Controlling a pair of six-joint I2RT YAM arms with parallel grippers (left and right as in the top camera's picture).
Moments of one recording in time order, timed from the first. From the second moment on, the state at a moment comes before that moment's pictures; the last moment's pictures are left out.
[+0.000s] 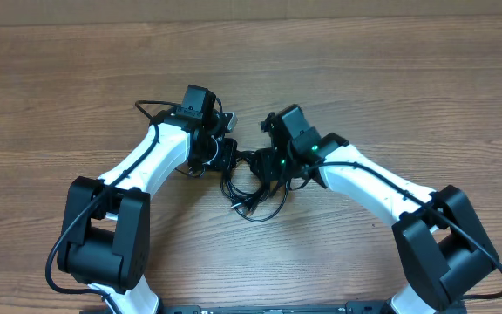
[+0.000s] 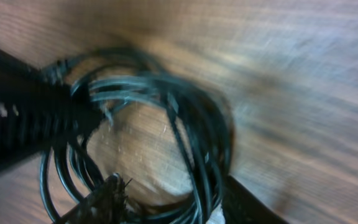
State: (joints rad) left arm -0.29 1.85 1.20 -0.70 0.38 -0.13; right arm 0.60 1.79 1.10 -0.43 -0.25 0.38
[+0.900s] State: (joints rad) left arm -0.29 1.85 1.20 -0.71 0.39 -0.13; right arm 0.63 1.79 0.97 -0.32 -0.24 0.49
